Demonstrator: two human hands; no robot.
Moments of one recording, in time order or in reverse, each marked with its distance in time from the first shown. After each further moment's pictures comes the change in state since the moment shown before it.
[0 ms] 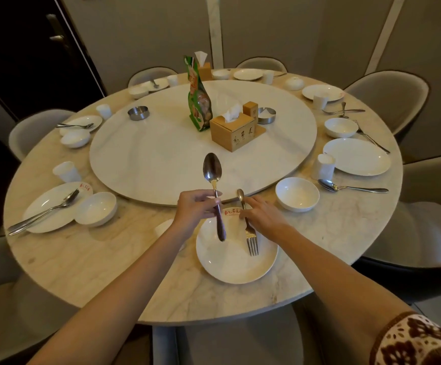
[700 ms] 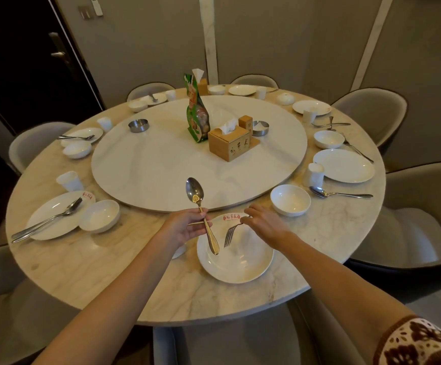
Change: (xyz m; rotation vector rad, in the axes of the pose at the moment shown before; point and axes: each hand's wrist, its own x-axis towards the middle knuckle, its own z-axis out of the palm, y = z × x) left_hand -0.015 0.004 -0.027 -0.267 -0.004 -0.458; right_hand -0.023 -0.007 -0.015 -0.142 0.127 -0.091
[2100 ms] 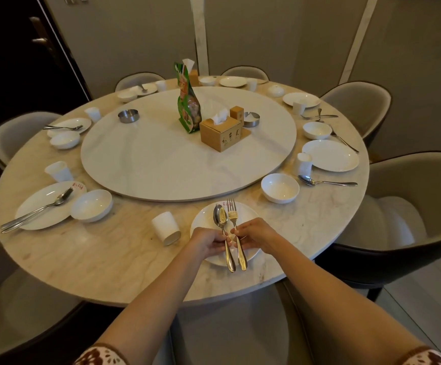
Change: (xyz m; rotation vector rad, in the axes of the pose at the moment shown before) left_hand 0.003 -0.078 0.048 0.117 0.048 -0.217; right_hand -0.031 -0.046 -0.021 1.526 -0.283 1.027
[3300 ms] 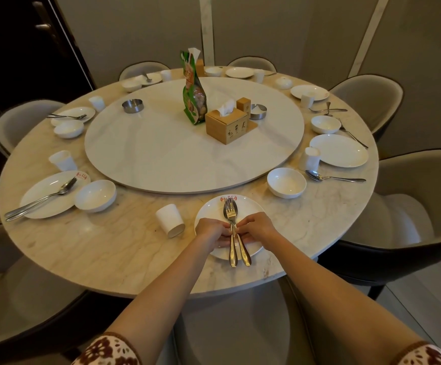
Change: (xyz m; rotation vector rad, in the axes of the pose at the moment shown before) left_hand 0.001 0.000 0.004 0.082 0.061 0.087; right_hand 0.011 0.007 0.012 -0.151 0.099 -0.082
